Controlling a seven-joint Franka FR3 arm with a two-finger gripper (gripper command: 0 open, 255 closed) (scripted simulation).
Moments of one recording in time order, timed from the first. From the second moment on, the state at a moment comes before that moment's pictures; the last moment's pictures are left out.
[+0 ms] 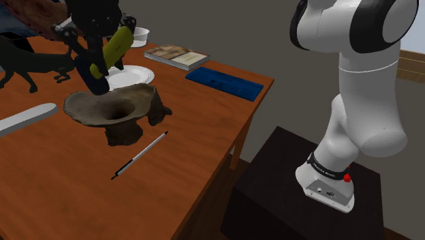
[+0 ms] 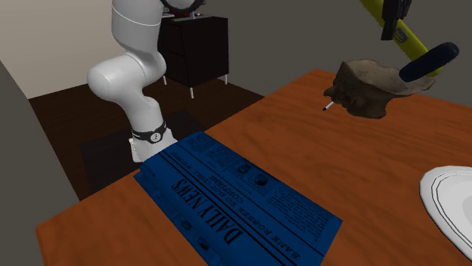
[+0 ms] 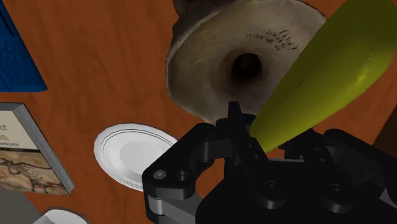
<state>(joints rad) 0.48 0.51 0.53 -0.93 -0.42 1.46 0.78</state>
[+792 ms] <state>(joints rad) 0.43 0.45 0.54 -1.09 -0.39 1.56 0.80</state>
